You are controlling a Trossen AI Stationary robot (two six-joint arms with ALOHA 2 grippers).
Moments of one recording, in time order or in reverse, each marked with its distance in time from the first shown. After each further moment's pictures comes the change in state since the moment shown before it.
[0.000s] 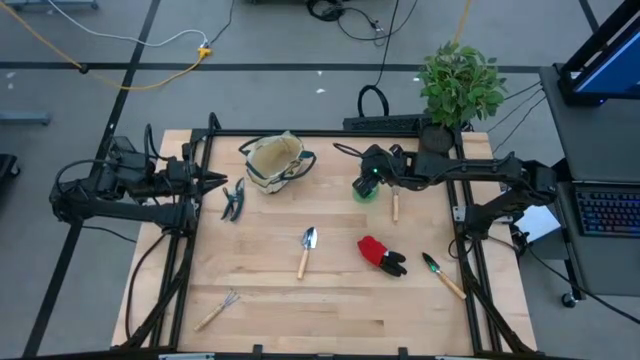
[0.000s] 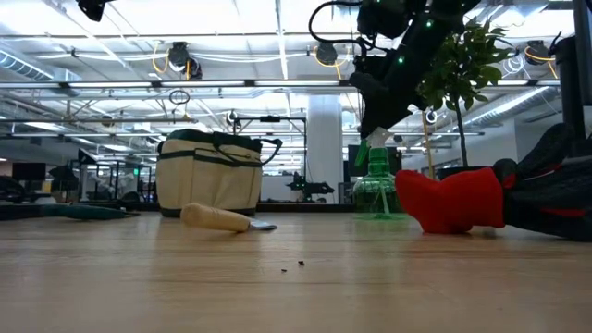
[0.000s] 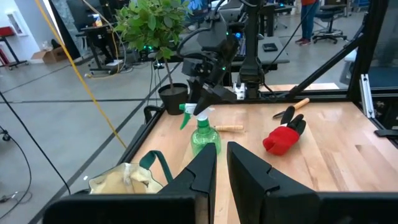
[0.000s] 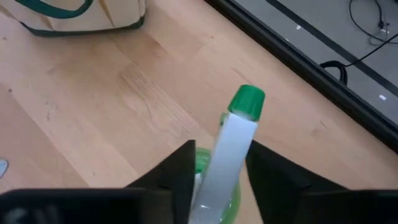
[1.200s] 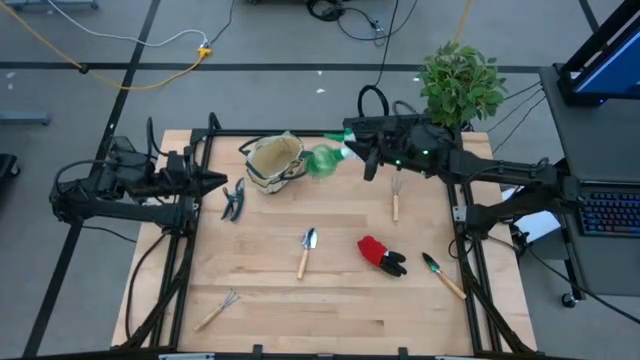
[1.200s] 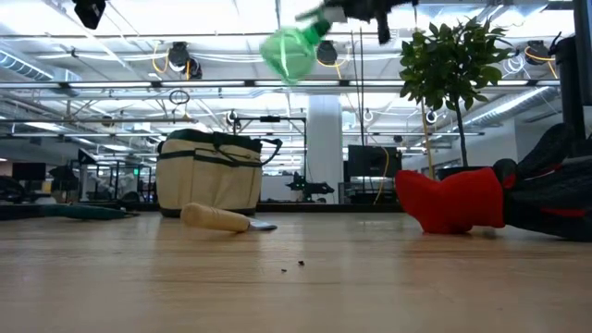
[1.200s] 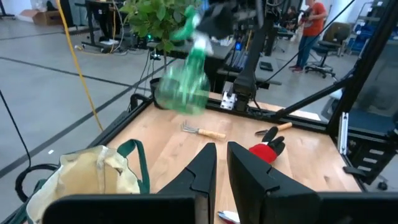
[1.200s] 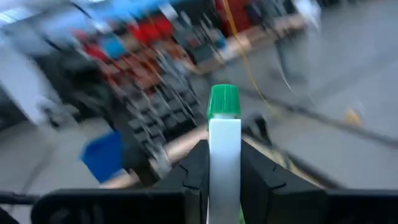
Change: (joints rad) left arm 0.000 0.000 0.000 0.019 0.005 -0.244; right arm 0.005 -0.234 0.000 0.687 -0.301 -0.052
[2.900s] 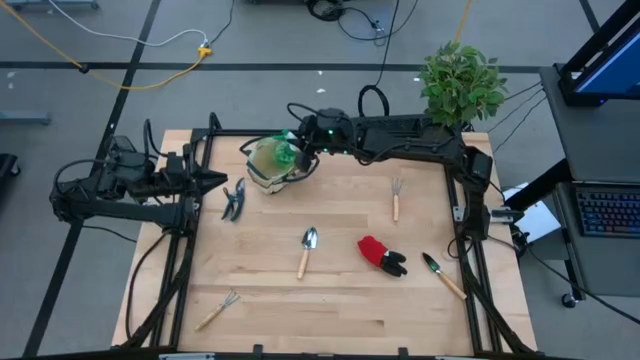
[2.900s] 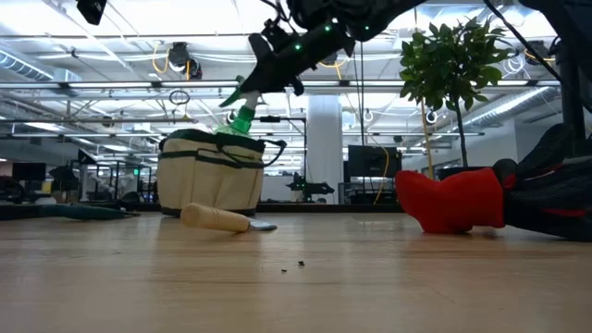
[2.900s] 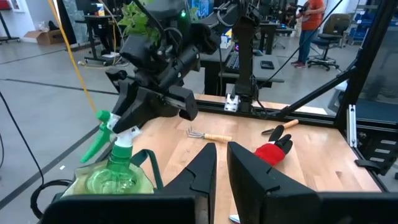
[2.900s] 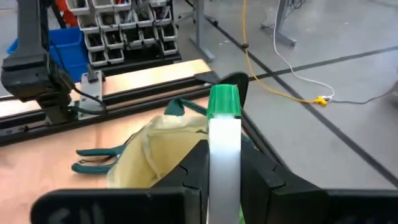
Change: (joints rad) left arm 0.000 0.000 0.000 0.012 -0.003 0.096; right arm -0.093 0.726 0.589 -0.192 -0.078 -0.341
